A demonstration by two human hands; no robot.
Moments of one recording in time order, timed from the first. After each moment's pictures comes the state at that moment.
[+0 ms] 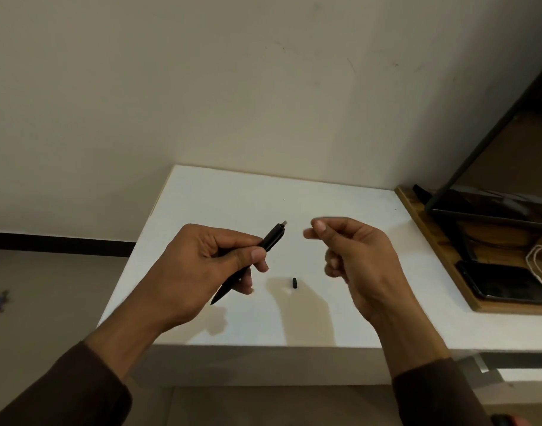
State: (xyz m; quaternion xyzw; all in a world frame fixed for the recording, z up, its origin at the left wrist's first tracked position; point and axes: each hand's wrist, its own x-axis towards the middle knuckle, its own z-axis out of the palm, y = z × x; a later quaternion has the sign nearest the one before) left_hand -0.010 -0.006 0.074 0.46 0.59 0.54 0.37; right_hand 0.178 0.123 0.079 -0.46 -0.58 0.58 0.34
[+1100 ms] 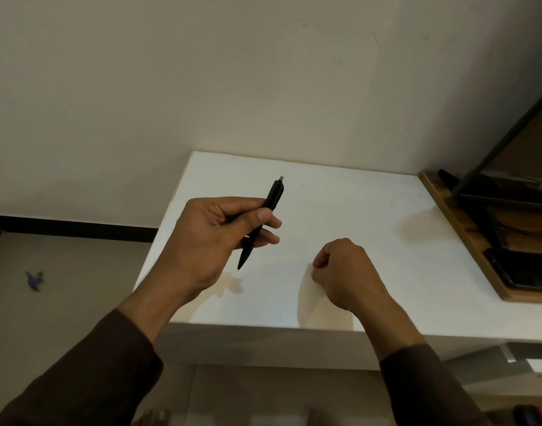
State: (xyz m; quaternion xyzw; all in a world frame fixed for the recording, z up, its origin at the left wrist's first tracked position) left_hand -0.020 0.001 0.065 0.39 0.58 0.63 0.35; right_hand 0.156 0.119 0.024 -0.56 -0.79 0.26 0.06
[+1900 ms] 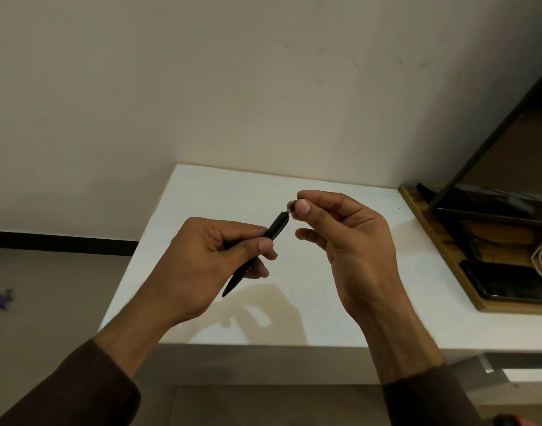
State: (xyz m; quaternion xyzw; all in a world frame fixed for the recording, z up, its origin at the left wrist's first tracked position) left_hand -0.007 0.002 0.074 0.45 0.58 0.59 0.35; right_hand 0.155 0.102 0.097 -0.32 -0.59 0.60 0.44
